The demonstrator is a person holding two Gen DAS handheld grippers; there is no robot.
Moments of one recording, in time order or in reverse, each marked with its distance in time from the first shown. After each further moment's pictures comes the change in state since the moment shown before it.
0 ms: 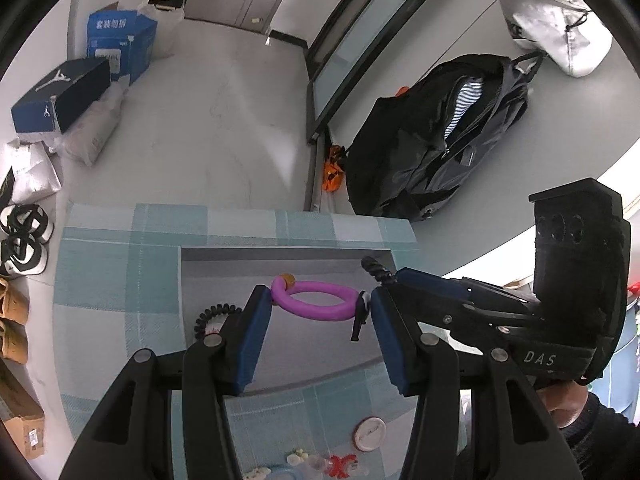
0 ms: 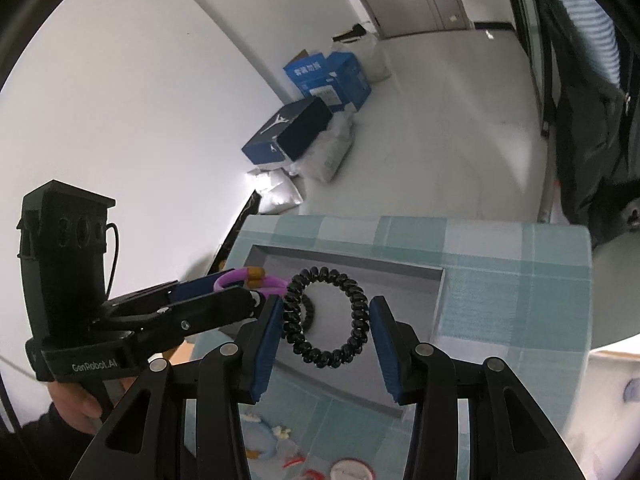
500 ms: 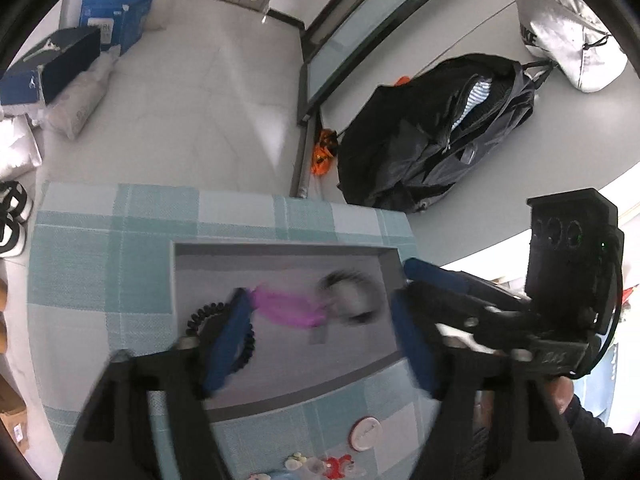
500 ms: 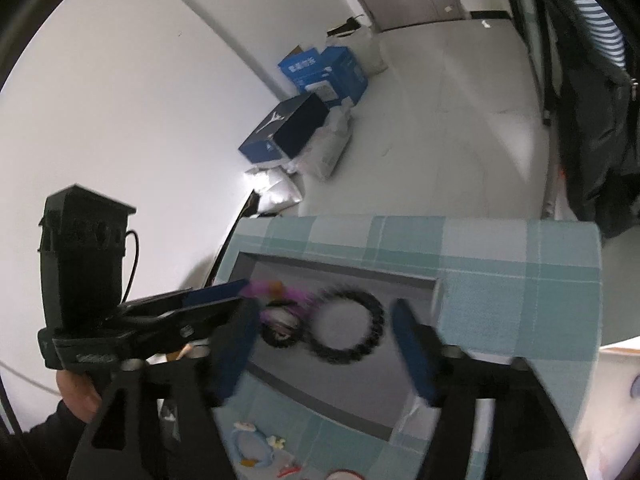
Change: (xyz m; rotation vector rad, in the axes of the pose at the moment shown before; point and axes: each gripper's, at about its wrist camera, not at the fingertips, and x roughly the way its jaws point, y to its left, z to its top) left arm 0.011 0.016 0.007 -0.051 0.046 -0.073; right arm -0.001 -0.009 0.007 0.019 -0.021 -0.001
